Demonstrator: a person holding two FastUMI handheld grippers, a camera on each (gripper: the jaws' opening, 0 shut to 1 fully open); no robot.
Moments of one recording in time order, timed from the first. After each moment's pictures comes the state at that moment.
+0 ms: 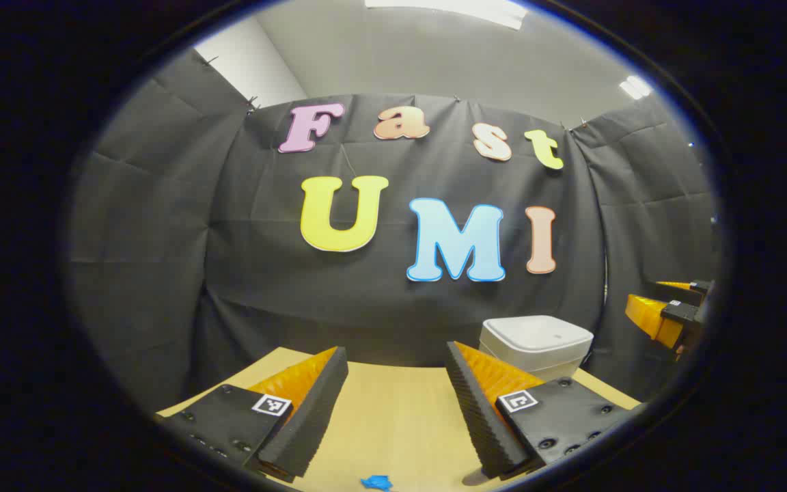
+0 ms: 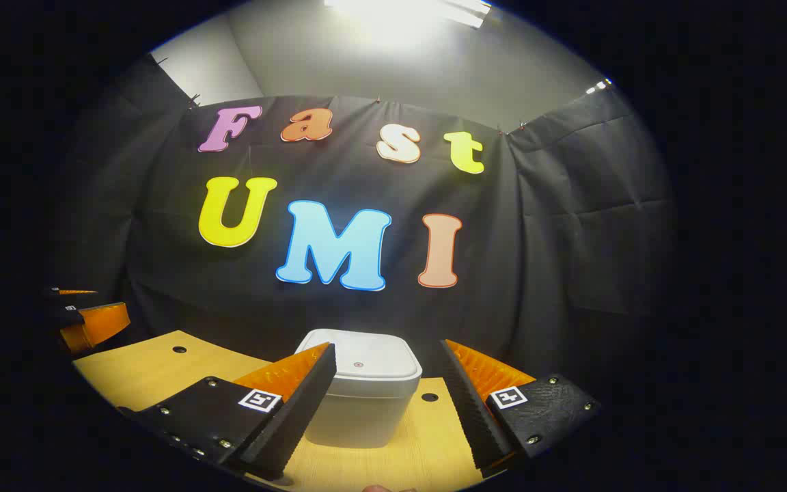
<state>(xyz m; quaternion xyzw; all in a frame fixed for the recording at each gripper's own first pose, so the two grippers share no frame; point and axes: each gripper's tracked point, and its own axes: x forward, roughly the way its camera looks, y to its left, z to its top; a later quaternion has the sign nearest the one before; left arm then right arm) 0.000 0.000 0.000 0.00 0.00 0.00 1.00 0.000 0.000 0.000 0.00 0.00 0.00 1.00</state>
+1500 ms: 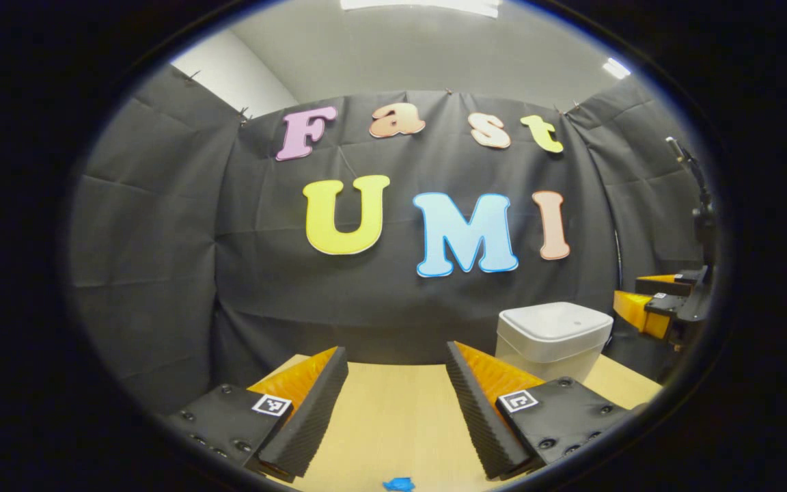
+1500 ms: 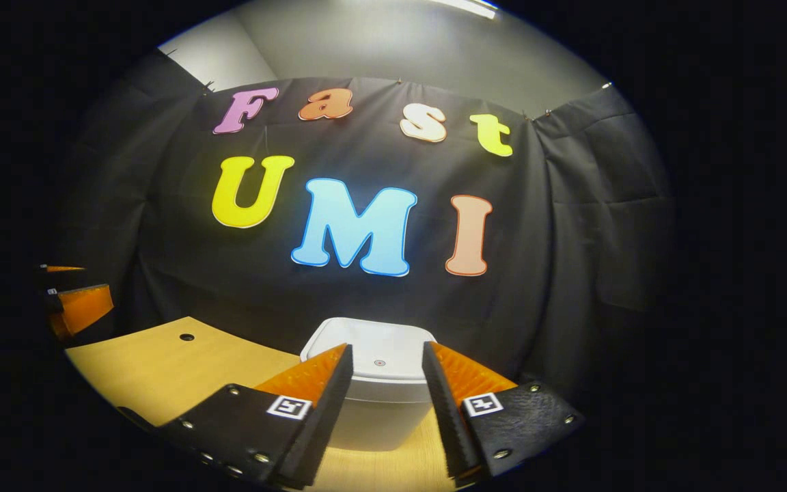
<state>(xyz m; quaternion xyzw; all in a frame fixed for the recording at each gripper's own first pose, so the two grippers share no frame) 0.018 -0.002 -0.012 0.04 0.01 0.02 1.00 0.065 0.019 -0.040 -0.01 0.03 0.04 1.00</state>
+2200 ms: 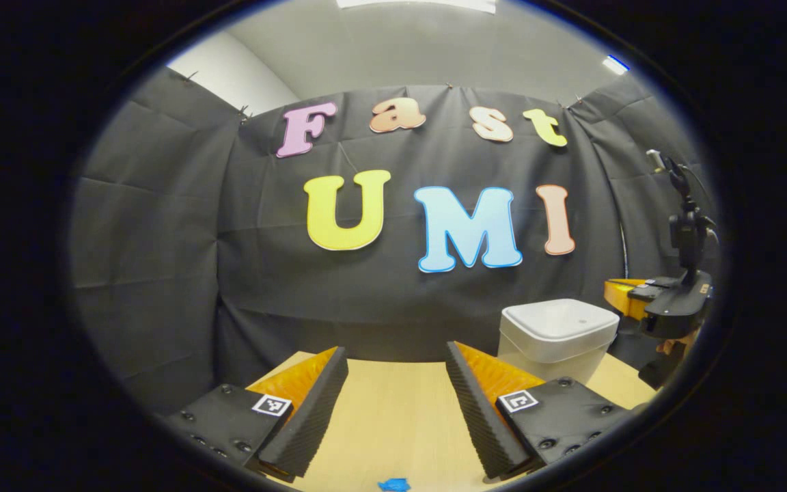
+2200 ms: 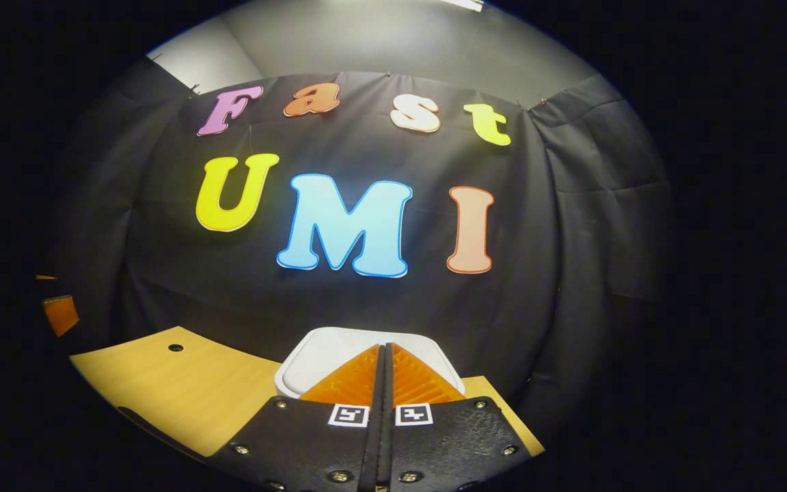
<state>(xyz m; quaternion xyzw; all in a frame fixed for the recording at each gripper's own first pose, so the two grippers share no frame) 0.029 -0.013 -0.021 0.04 0.02 0.03 1.00 0.128 0.020 -0.055 0.01 0.03 0.04 1.00</state>
